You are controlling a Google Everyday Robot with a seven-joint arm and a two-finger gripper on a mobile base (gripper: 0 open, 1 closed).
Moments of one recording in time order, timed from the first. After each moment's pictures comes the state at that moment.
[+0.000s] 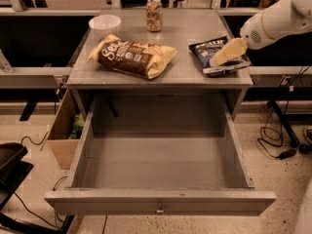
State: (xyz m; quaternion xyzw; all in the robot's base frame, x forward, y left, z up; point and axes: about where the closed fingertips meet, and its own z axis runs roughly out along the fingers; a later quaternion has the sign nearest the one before) arm 0.723 -0.238 0.907 -0.40 0.83 0.07 0.38
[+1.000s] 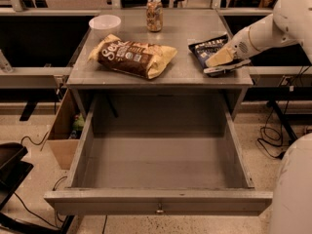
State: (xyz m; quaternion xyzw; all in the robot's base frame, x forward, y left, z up) arm 0.766 -0.235 0.855 -0.38 0.84 0.09 0.38
